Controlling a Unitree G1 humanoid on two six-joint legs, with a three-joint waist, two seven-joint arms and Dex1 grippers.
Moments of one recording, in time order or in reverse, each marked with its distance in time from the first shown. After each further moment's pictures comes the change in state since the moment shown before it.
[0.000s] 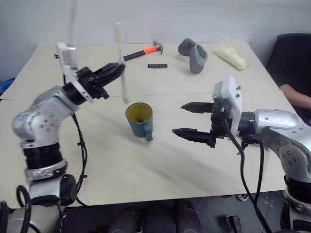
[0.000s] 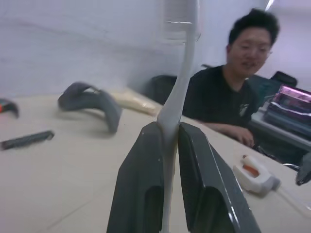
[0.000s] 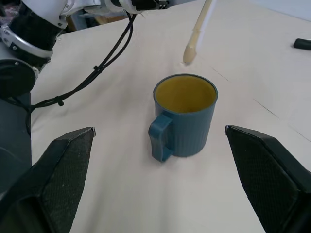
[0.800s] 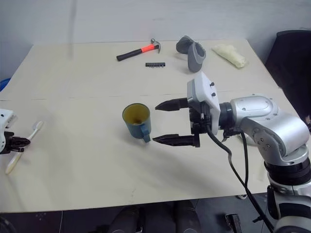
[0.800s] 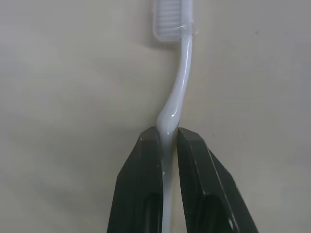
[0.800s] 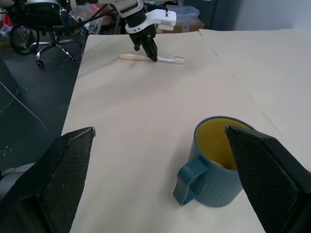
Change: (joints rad) left arm 0.292 0.842 -0.177 0.586 0.407 0.221 -0.105; right arm -0.219 0.079 0.235 0.065 -0.127 -0.151 0.205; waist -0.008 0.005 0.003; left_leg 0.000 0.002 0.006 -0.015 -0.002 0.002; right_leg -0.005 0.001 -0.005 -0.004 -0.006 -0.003
